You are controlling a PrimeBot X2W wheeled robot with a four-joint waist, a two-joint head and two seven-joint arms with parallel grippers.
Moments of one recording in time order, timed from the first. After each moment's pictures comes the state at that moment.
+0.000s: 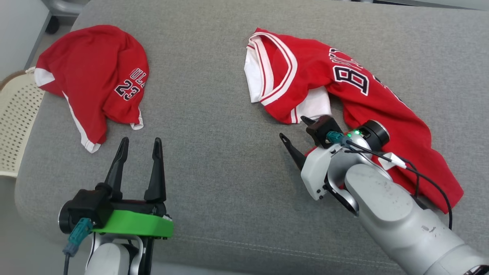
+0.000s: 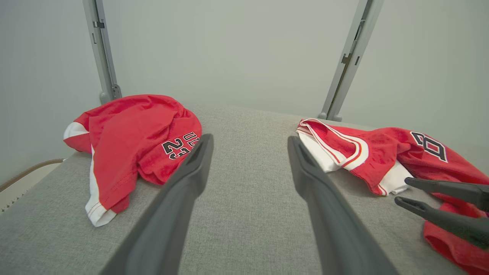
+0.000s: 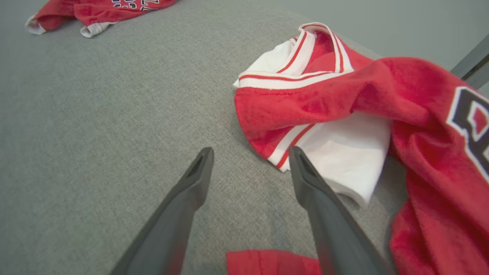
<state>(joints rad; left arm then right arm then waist) -0.14 0.09 -0.15 0.11 -0.31 -0.08 -0.26 -0.69 -0.17 0.67 0.69 0.25 0.13 -0.06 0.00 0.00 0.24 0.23</state>
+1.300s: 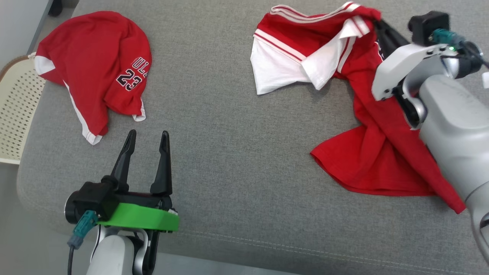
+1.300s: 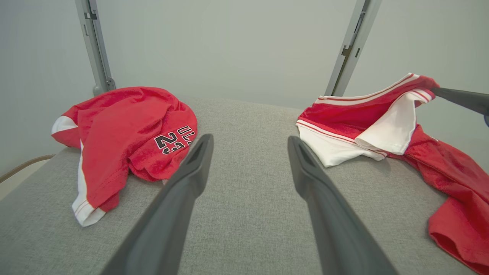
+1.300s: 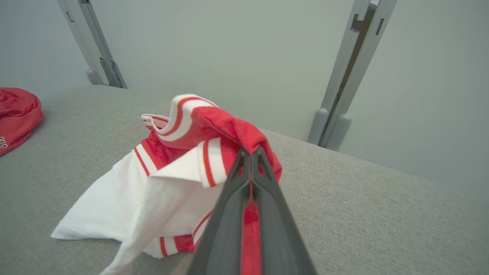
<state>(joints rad) -0.17 0.05 -0.13 0.13 -0.28 -0.12 -0.26 -1.04 -0.27 0.60 0.99 0.53 0.13 -0.23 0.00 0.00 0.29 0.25</state>
